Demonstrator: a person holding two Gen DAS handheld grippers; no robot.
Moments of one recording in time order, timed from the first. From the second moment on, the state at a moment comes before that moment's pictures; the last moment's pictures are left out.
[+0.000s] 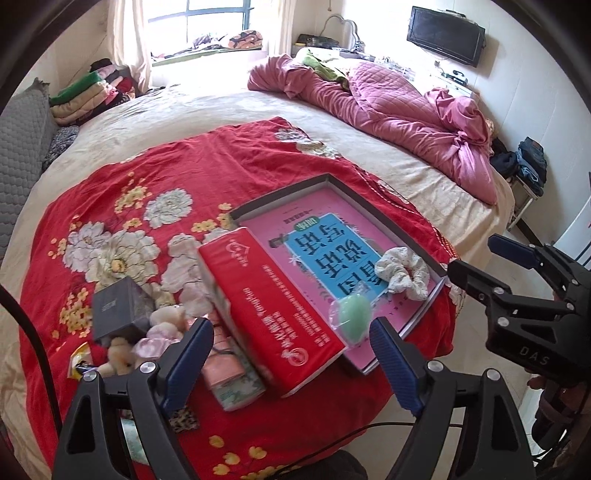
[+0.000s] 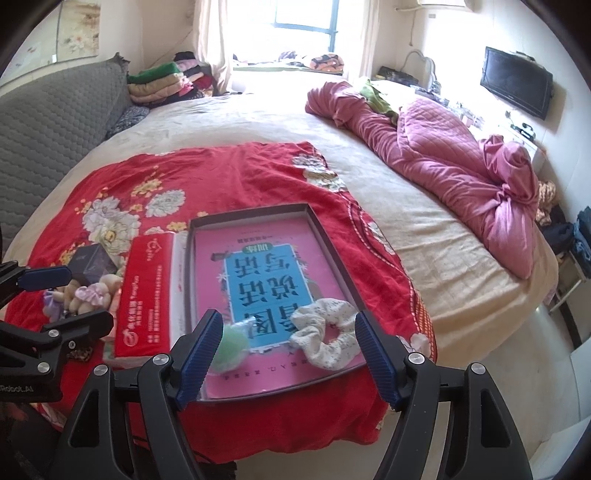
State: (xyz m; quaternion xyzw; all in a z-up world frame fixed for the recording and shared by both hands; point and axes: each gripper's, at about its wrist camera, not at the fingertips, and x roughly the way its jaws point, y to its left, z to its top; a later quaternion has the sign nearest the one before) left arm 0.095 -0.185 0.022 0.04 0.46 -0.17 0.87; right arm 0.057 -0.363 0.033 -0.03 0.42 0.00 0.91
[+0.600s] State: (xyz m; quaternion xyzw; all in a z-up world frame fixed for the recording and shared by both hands) left arm 0.077 -0.111 0.031 0.02 0.46 -0.12 0.88; right arm 0.049 -0.299 0.062 -0.06 0.39 0.05 0.92
